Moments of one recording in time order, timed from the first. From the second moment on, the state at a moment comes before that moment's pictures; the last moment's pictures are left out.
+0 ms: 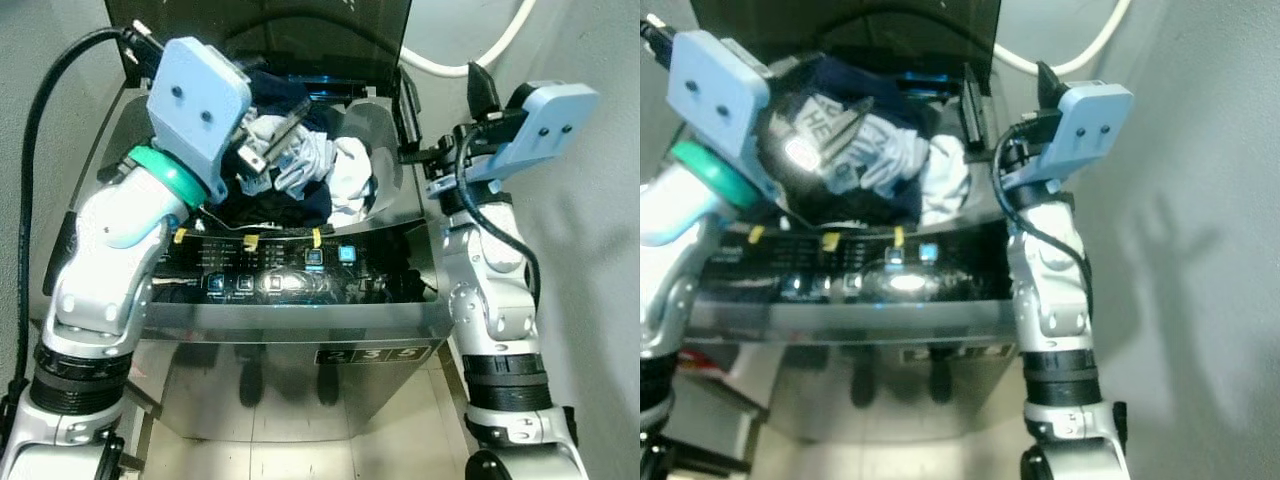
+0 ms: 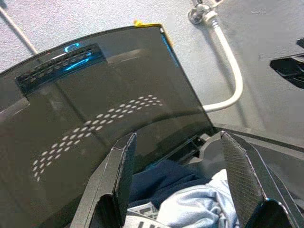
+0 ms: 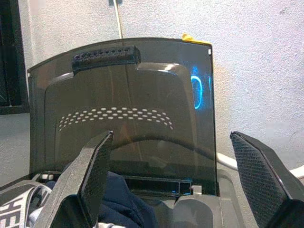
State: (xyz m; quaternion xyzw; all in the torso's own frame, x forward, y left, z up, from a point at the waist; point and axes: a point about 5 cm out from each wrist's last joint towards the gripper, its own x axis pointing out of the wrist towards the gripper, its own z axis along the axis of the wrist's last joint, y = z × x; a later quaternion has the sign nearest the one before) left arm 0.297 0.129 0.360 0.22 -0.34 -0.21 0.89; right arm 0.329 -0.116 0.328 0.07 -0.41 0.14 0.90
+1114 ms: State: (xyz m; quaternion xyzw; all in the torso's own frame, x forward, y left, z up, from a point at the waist) left arm 0.312 0.163 0.312 0.06 -0.28 -0.06 0.96; right arm 0.333 -0.111 0.297 0.16 -0.34 0.15 0.91
